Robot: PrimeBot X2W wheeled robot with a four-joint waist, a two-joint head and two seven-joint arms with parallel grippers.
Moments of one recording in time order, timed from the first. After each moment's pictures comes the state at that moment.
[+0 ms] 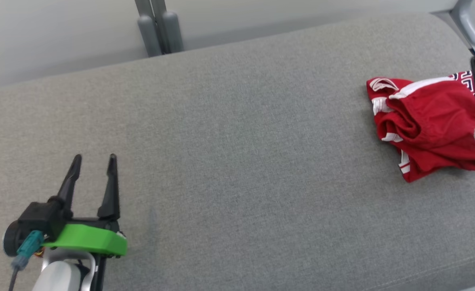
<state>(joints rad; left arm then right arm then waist) -0.15 0.26 -0.19 0.17 -0.41 -0.02 -0.26 -0.71 -0.65 0.40 0.71 0.61 0.13 -0.26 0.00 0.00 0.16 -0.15</state>
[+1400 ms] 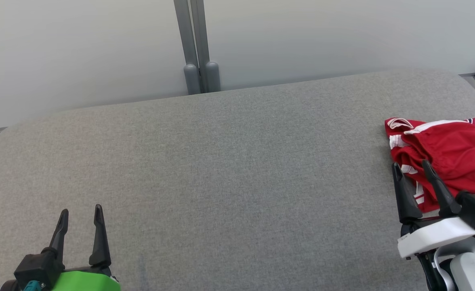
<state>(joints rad) 0.05 0.12 0.03 0.17 -0.26 -0.07 -0.26 -0.07 -0.25 0.07 0.18 0.38 0.13 -0.26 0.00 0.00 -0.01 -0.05</state>
